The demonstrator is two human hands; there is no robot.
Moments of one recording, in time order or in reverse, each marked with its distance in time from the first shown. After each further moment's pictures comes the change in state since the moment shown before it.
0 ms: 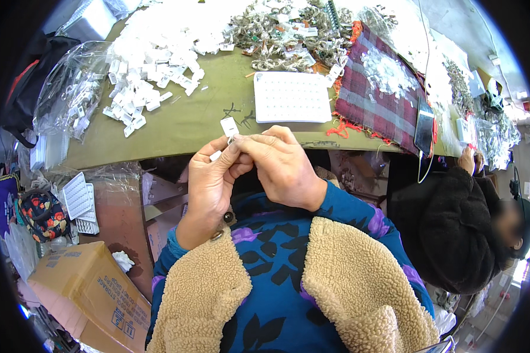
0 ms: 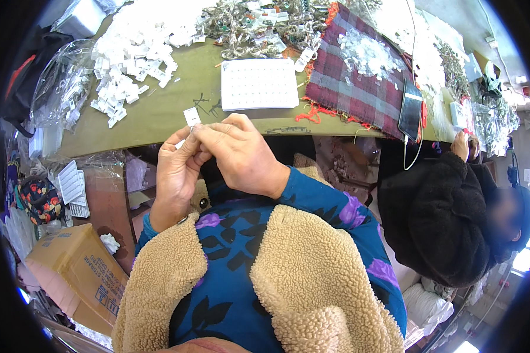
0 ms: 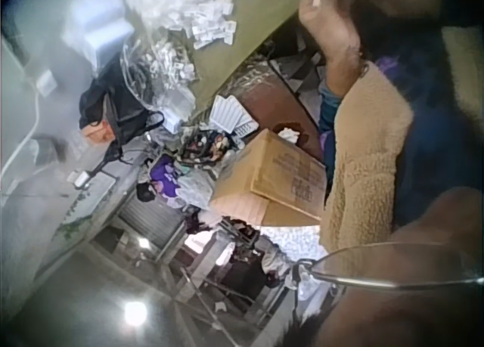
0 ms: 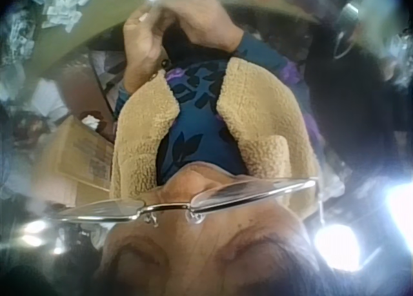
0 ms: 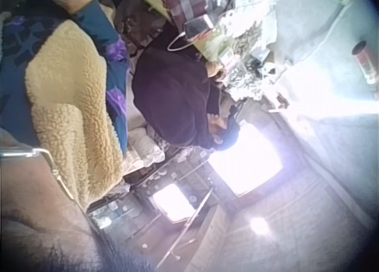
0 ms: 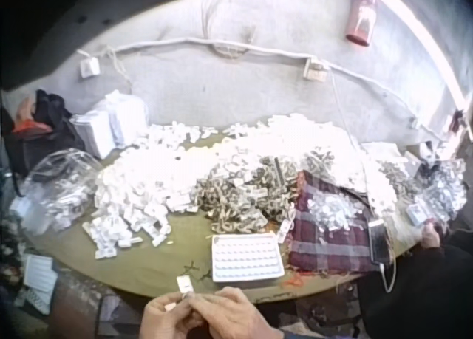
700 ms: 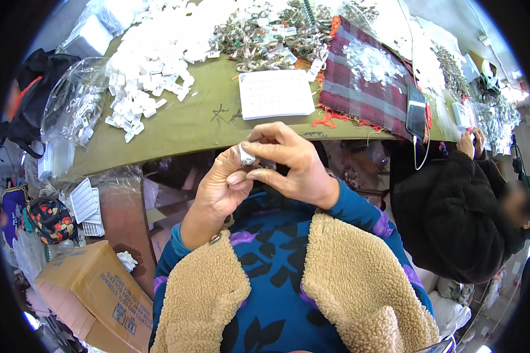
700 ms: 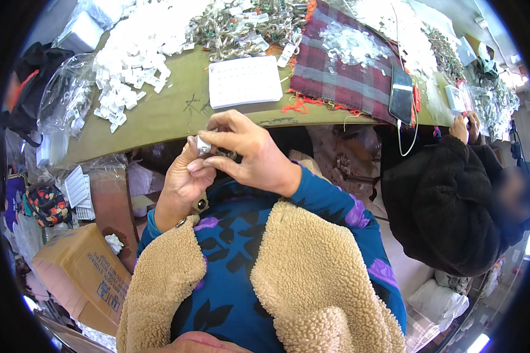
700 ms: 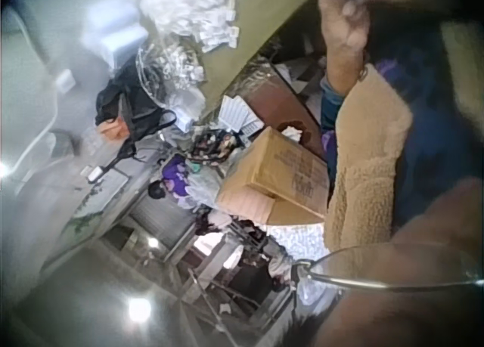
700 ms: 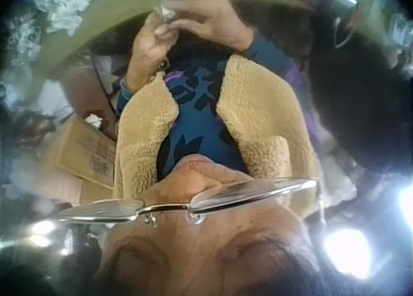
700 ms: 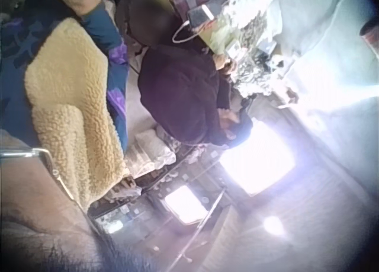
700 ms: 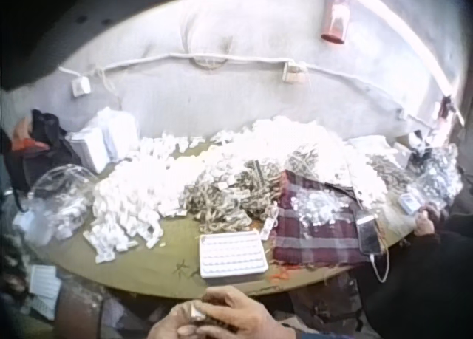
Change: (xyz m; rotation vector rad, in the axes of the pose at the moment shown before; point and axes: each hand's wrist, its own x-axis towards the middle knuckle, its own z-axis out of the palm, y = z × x) left_hand -0.007 -0.015 -0.002 -0.331 -0.287 -0.399; right_hand -0.020 -0.013 -0.040 0.358 -0.012 0.261
